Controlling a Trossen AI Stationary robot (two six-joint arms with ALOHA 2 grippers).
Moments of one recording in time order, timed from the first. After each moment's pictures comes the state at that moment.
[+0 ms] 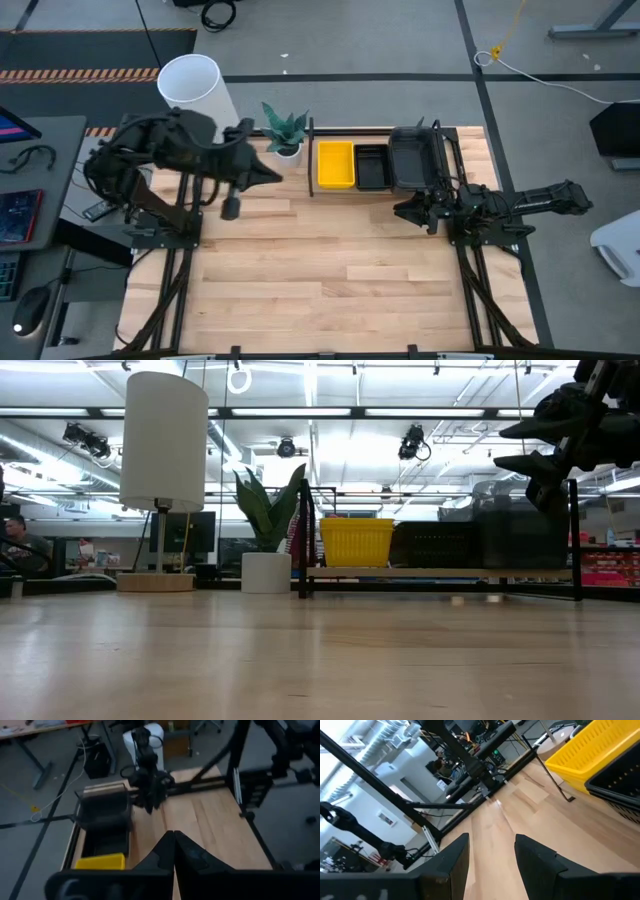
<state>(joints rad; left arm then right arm) -0.12 1.54 2.31 -1.22 -0.11 0.10 0.06 0.24 0.06 0.13 0.08 0.73</state>
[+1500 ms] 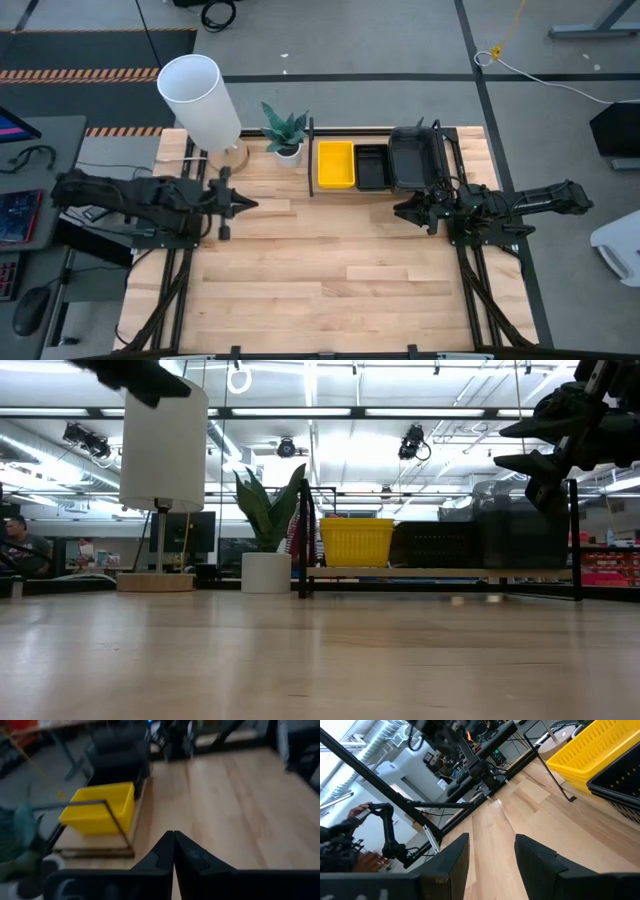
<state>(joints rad) -0.16 0.66 0.68 -0.39 -0.29 0.07 0.06 0.25 0.06 0.14 0.08 0.73</state>
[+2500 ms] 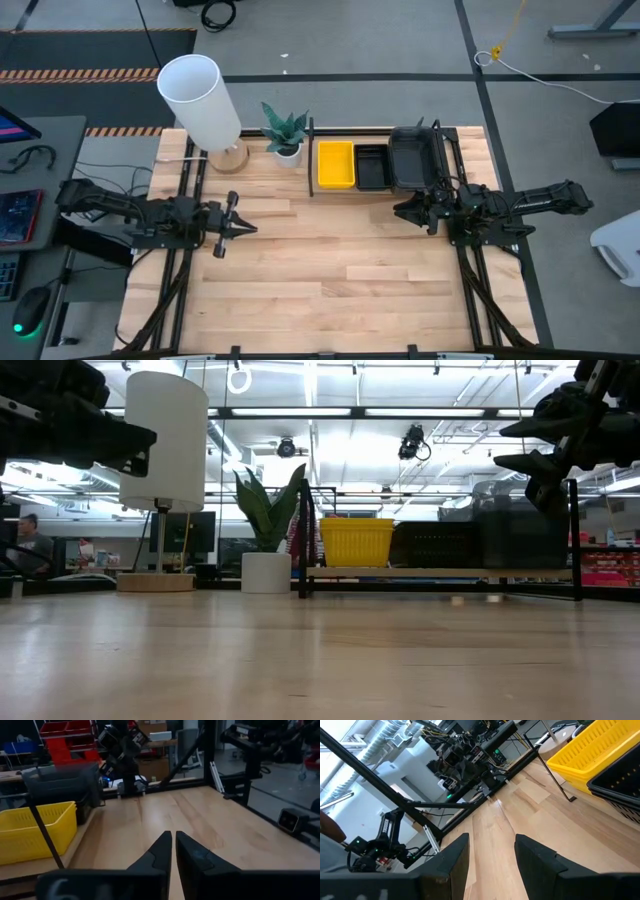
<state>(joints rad) -0.17 0.40 0.01 0.37 -0.03 0.08 0.06 0.25 0.06 0.14 0.08 0.73</state>
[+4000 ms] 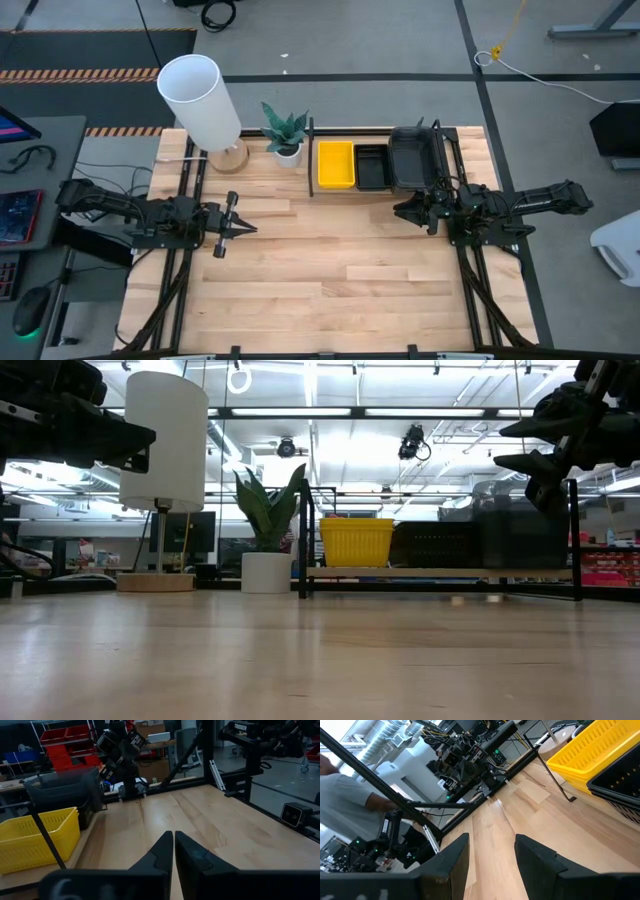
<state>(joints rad) -0.17 0.40 0.01 0.37 -0.02 0.14 0.06 0.25 0.06 0.14 0.08 0.73</state>
